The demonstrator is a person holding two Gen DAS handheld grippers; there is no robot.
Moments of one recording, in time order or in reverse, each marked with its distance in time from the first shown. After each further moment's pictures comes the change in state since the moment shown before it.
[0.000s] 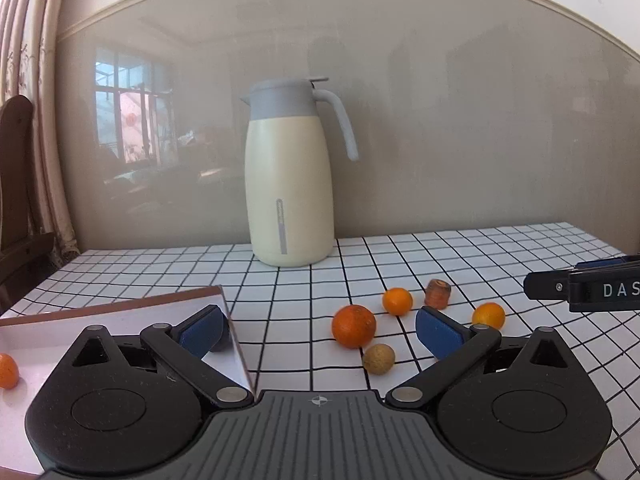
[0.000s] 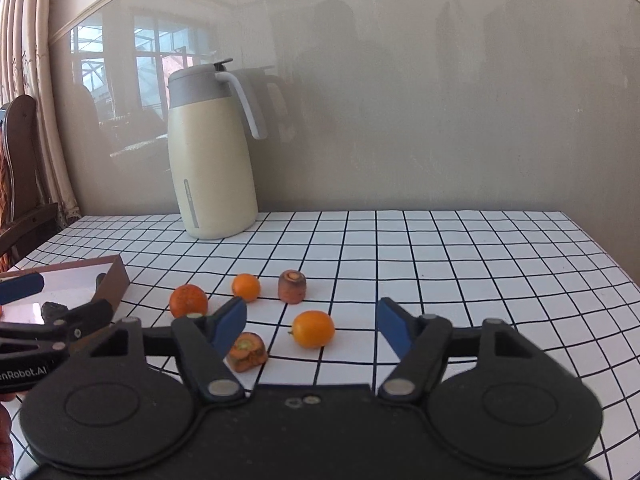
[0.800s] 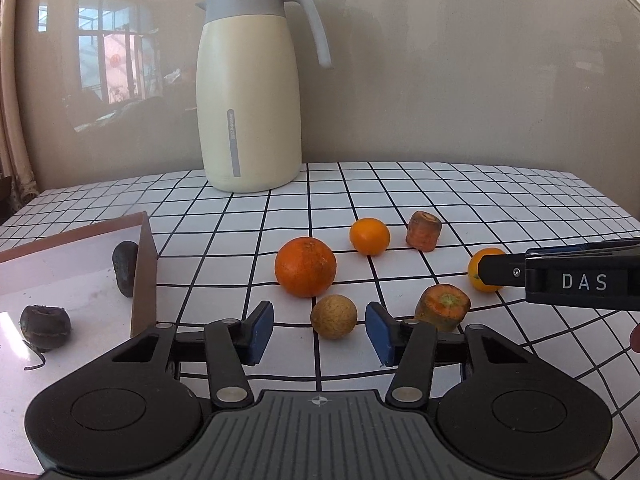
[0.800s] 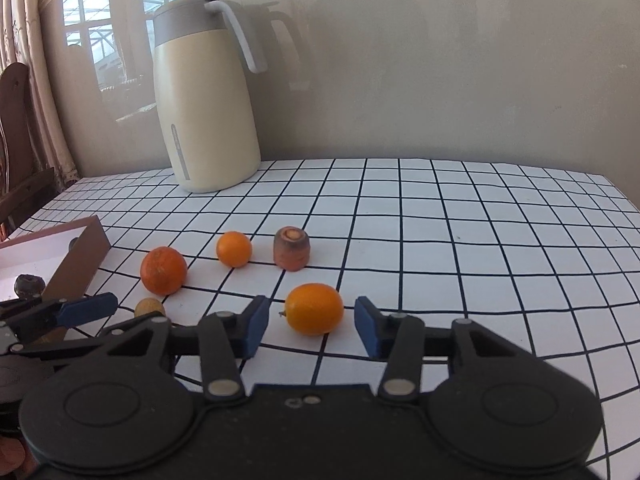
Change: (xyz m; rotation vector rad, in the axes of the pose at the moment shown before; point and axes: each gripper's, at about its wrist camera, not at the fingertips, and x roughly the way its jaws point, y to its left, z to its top) left arm 0.068 -0.035 -0.020 -0.034 0.202 -0.041; right arm 0.068 -0.009 -0.006 -0.005 0.138 0.066
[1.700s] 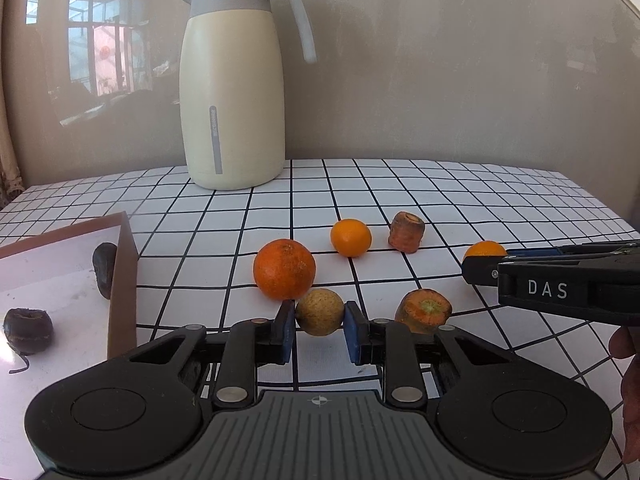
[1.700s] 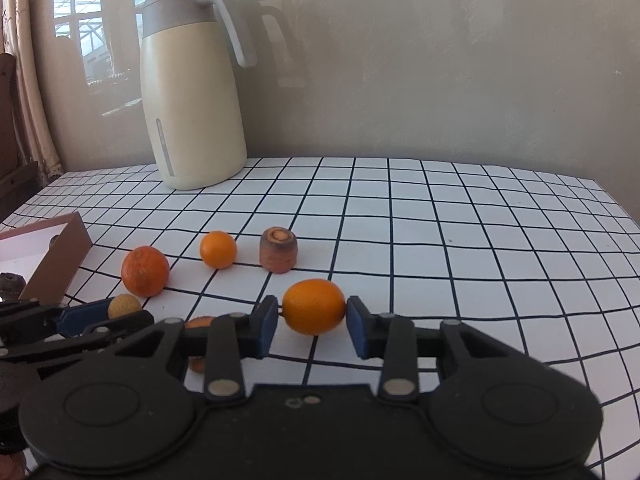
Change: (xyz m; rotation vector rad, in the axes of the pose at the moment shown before) left arm -0.003 -0.005 0.006 -0.001 0.008 -0.045; right arm 0.007 0.002 0.002 -0.010 0.001 -0.056
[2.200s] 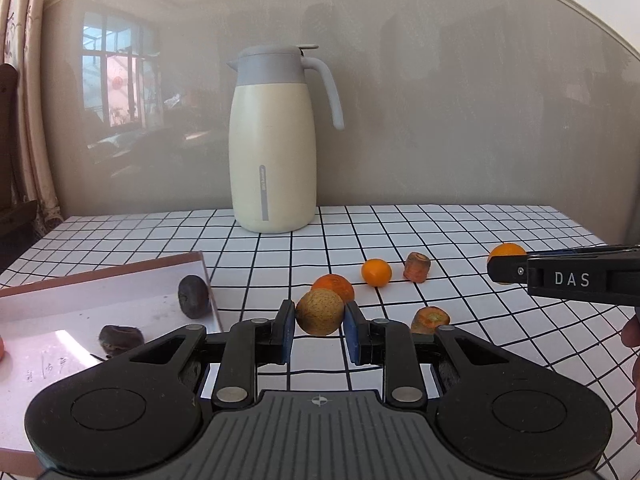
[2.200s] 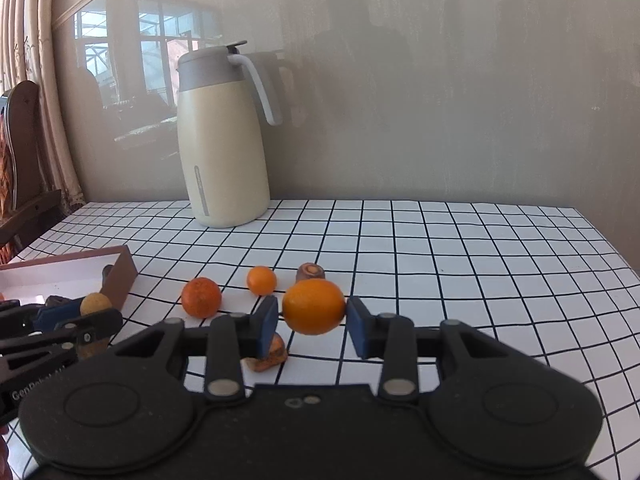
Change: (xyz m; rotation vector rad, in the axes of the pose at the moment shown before) left arm -0.084 0.037 0.001 0.001 -0.110 0.031; right arm -0.070 0.027 0.002 0.004 -0.096 0.005
